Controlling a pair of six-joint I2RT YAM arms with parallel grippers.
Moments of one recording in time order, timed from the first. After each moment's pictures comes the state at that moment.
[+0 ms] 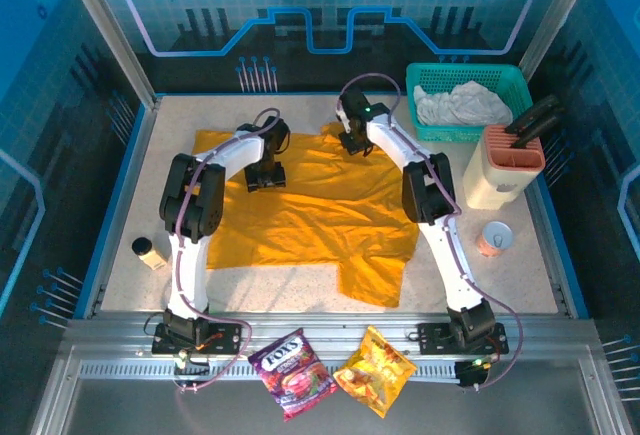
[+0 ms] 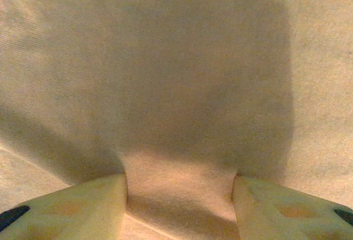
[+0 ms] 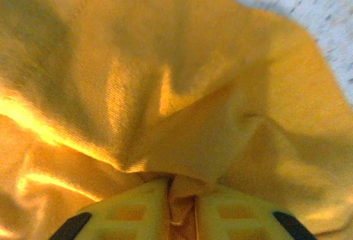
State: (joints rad) left arm -0.28 2.15 1.61 -0.93 -0.12 -0.56; right arm 0.39 2.58 2.33 -0.90 0.13 -0.03
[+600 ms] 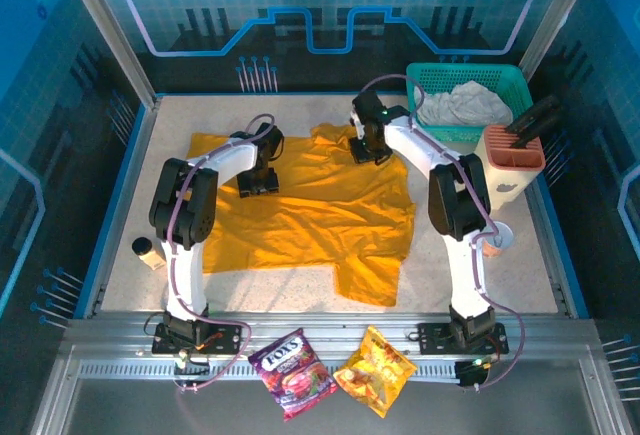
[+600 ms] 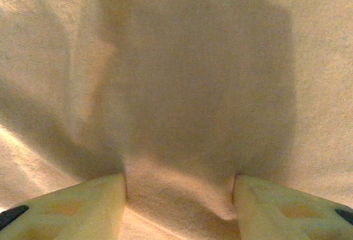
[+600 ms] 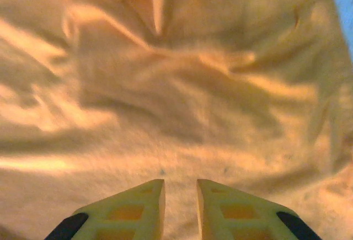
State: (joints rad) left arm -0.27 2.06 1.47 -0.87 -0.17 -0.56; right arm 0.40 2.21 1.92 -0.88 0.01 0.13
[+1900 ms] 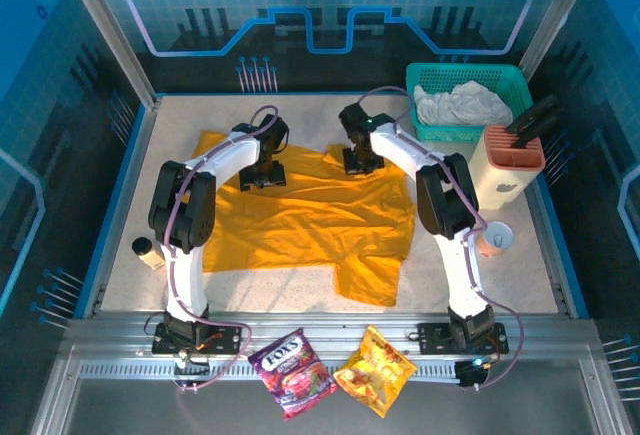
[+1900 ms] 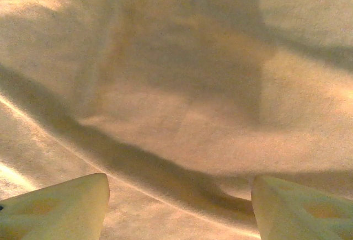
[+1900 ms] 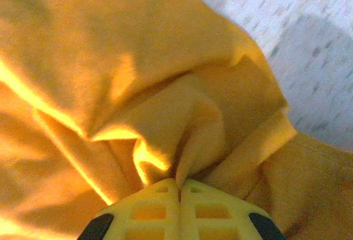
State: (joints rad) left arm -0.30 2.03 1.55 -0.95 -0.16 -0.56; right arm 0.47 2.25 1.87 -0.94 0.09 0.36
